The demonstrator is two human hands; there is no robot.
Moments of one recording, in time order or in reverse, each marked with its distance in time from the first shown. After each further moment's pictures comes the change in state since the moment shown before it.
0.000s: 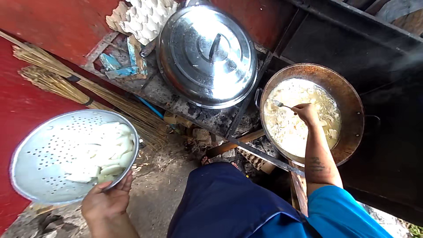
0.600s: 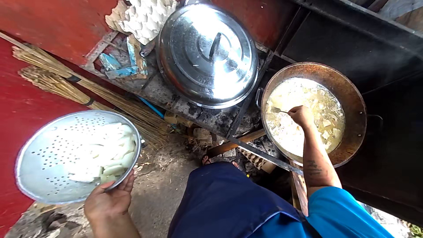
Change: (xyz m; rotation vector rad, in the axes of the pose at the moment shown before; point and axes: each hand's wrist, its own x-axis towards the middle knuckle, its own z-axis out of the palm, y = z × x) left_hand 0.000 0.000 0.001 -0.003 -0.005 -0.018; right_hand -0.016 -0.025 0.009 -0.281 -0.125 -0.008
